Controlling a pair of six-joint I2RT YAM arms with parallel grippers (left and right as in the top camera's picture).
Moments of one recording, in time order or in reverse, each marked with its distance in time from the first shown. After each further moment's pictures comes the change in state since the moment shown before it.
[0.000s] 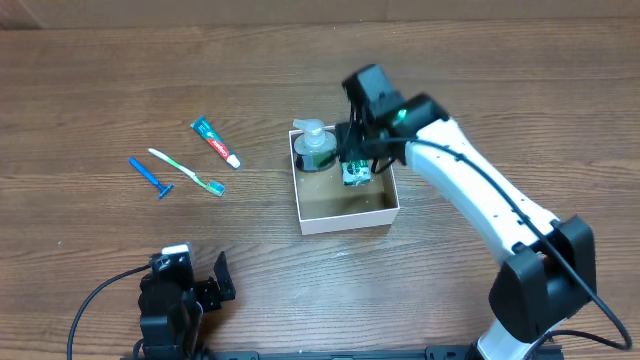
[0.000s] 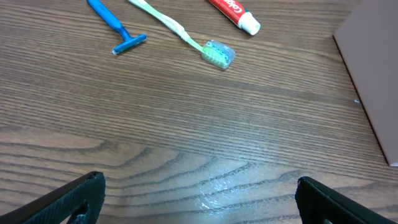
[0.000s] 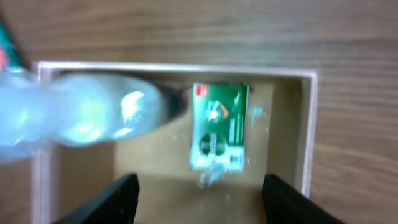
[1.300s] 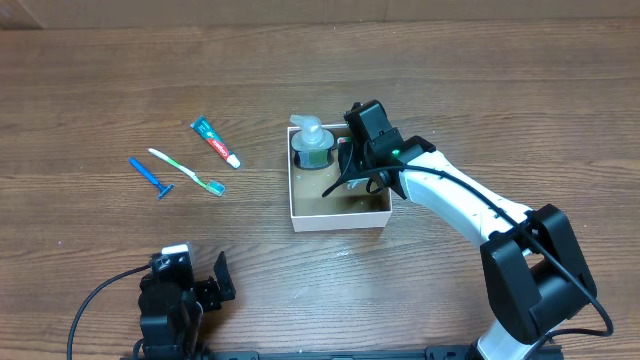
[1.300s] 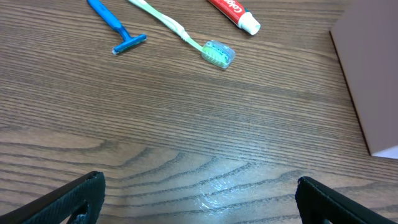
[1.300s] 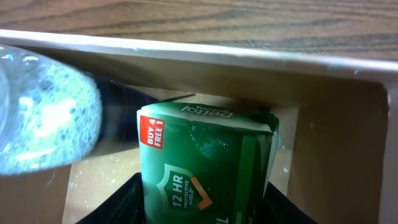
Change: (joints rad) left arm 0.000 0.000 0.000 0.001 0.000 0.000; right arm 0.006 -0.003 -0.409 0.528 0.026 0.000
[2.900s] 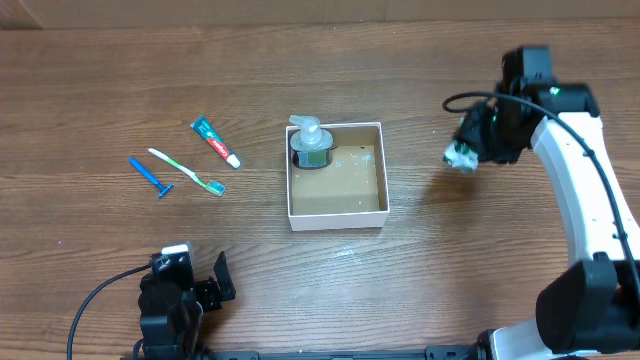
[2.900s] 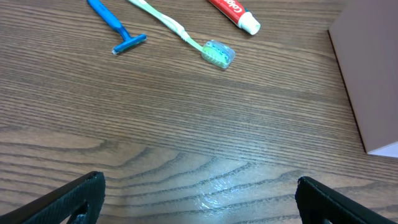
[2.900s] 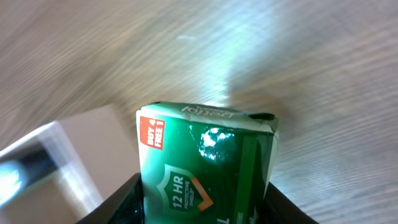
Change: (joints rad) left arm 0.000 0.000 0.000 0.000 0.000 0.000; right arm -0.513 -0.144 0.334 -0.683 -0.203 0.067
